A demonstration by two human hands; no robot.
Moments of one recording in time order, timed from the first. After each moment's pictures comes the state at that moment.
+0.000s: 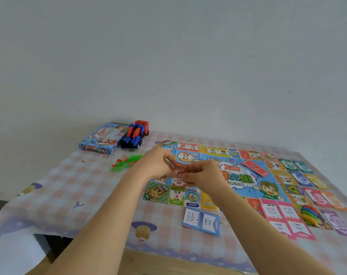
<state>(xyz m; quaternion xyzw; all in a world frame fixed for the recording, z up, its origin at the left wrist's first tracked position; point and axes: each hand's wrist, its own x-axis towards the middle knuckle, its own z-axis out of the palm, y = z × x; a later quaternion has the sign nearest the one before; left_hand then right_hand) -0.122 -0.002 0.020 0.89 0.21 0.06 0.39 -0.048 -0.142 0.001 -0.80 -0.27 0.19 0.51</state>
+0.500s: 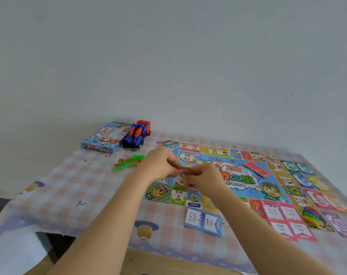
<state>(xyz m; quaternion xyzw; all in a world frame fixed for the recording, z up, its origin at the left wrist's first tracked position) -0.121 -0.001 0.014 0.91 0.19 0.09 0.36 -0.046 -0.137 -0.008 -0.84 -0.28 0.16 0.44</state>
